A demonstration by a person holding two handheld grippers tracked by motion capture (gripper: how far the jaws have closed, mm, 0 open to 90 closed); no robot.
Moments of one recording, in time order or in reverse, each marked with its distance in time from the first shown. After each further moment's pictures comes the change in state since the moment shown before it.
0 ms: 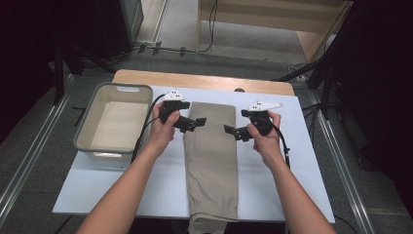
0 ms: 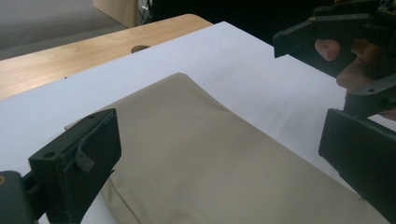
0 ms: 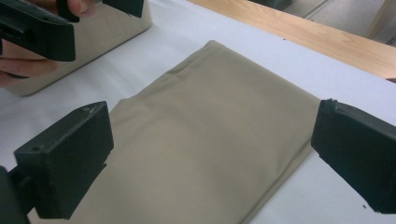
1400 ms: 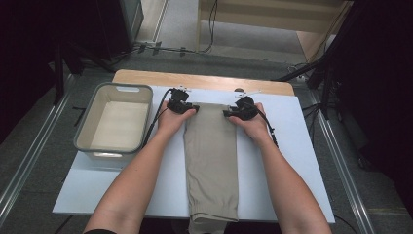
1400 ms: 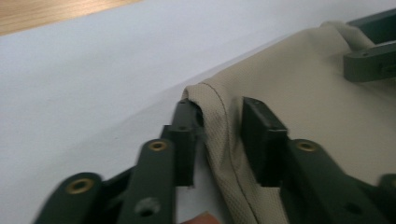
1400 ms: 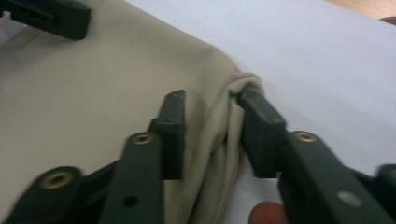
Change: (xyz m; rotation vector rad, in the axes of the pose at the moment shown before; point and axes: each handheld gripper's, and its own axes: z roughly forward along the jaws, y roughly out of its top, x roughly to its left) left arm 0.069 -0.014 0.074 0.225 0.228 -0.136; right arm -0.069 -0.004 0.097 0.199 -0.124 0.082
